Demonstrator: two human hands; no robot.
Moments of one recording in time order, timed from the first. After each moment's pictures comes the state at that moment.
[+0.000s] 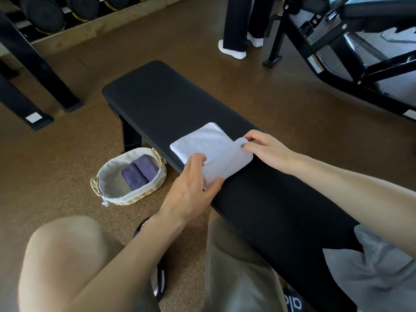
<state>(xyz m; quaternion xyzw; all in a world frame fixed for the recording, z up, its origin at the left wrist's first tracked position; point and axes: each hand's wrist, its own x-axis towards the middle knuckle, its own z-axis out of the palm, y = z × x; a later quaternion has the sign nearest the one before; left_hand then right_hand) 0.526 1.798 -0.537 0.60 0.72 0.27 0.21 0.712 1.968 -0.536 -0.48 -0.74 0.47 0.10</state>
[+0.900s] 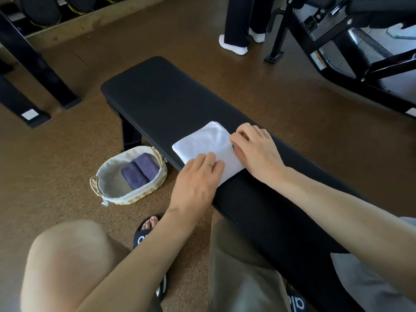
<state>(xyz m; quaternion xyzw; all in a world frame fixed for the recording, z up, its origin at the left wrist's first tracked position) 0.518 1.821 -0.557 0.74 0.64 0.14 -0.12 0.681 1.958 -0.574 -0.35 -0.92 0.00 0.19</state>
